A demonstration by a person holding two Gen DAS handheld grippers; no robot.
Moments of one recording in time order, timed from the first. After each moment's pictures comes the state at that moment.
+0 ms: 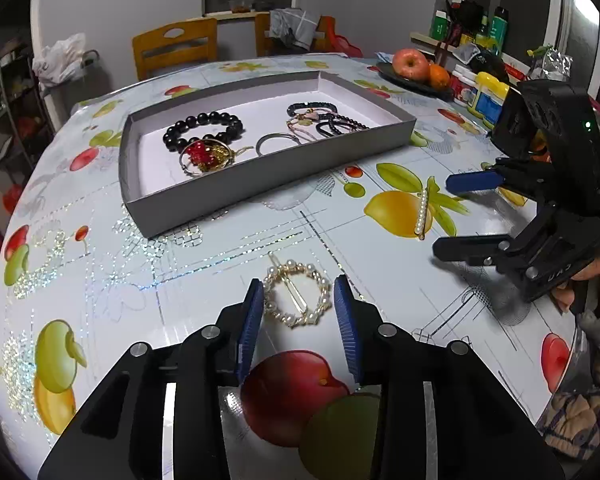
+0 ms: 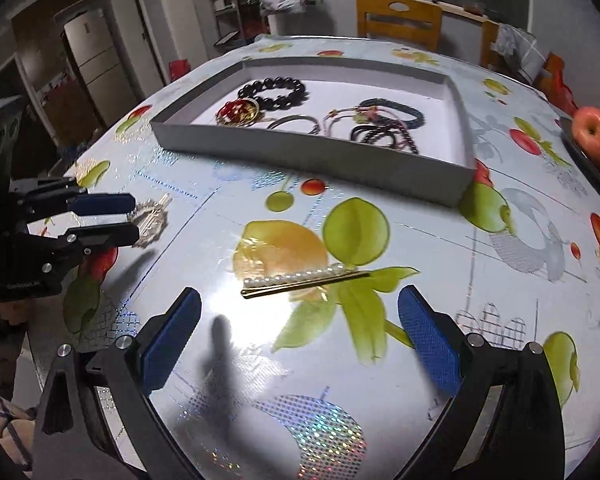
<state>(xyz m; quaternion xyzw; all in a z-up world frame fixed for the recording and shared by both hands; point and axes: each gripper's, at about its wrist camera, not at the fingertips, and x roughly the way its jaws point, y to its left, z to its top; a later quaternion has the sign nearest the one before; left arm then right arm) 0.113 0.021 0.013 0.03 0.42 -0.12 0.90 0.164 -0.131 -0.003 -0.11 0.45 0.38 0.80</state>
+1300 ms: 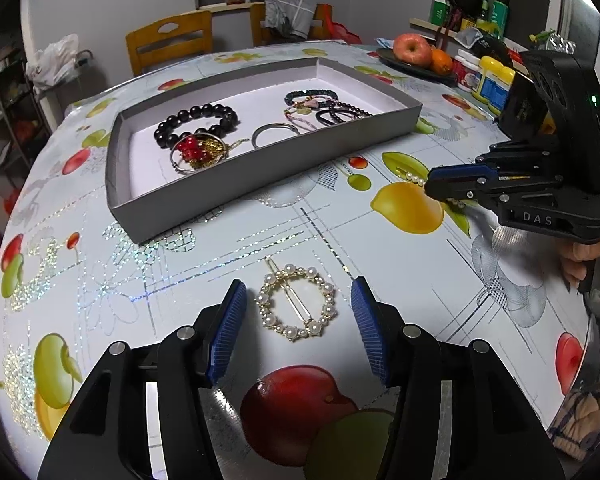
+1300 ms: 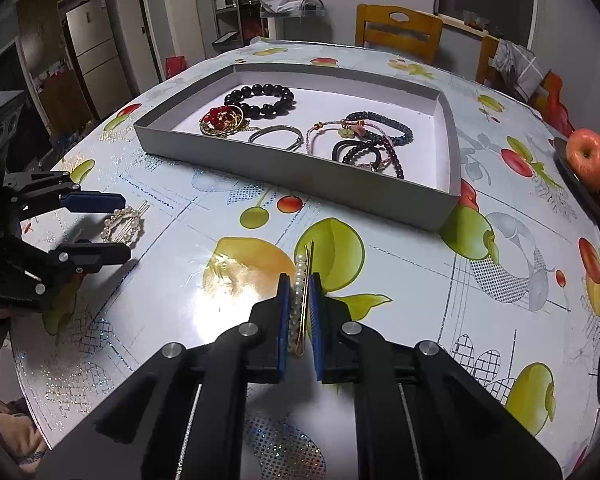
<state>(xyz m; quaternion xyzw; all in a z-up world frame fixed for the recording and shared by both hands) 0.127 0.013 0.004 0.05 0.43 -0.12 0.89 0.178 -0.134 -0.002 -0.14 0.44 0.37 0.81</state>
